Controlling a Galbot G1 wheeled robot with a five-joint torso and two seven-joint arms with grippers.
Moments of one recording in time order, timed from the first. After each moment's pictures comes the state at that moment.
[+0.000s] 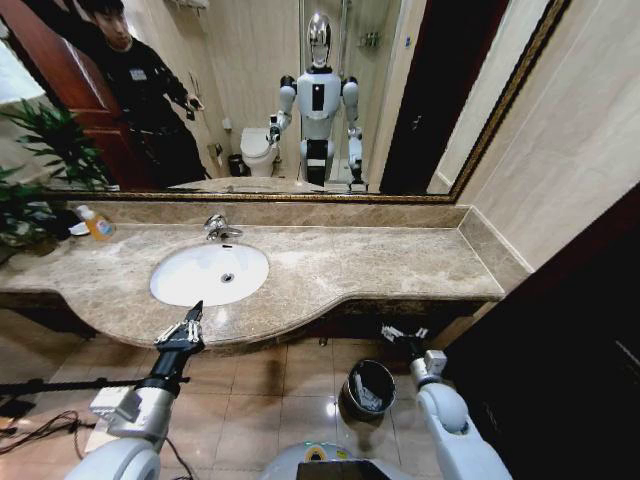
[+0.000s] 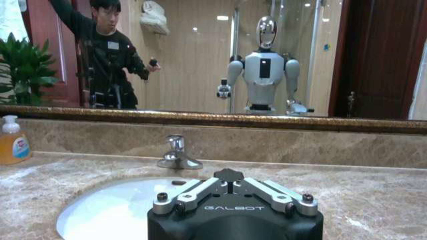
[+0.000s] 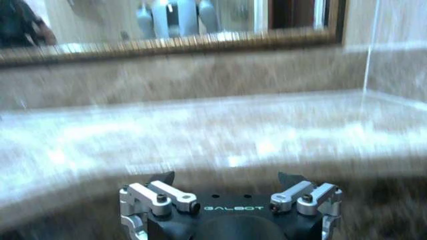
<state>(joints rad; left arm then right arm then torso) 1.83 -1.36 -0.81 -2.47 -0.37 0.17 0.05 -1.47 1.36 0.58 1.92 0.29 -0.04 0.04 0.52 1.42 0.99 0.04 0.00</state>
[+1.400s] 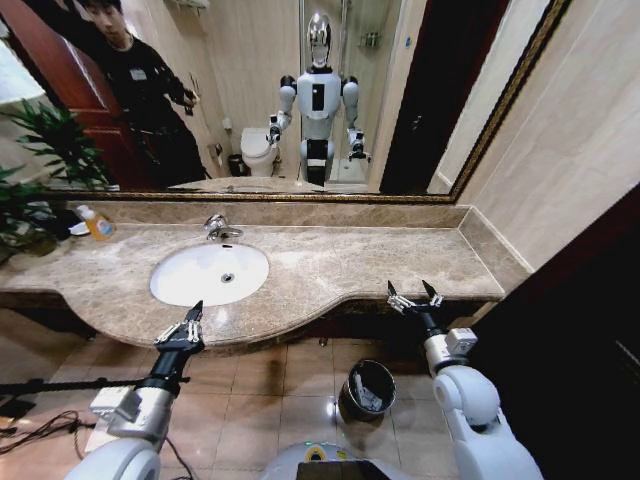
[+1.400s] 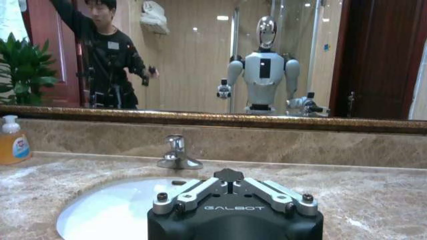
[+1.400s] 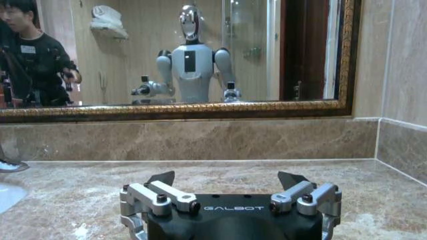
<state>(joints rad) 1.83 -1.36 -0.81 -2.47 -0.37 0.17 0.05 -1.46 1.36 0.64 2.15 0.27 -0.19 0.00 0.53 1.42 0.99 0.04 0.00</state>
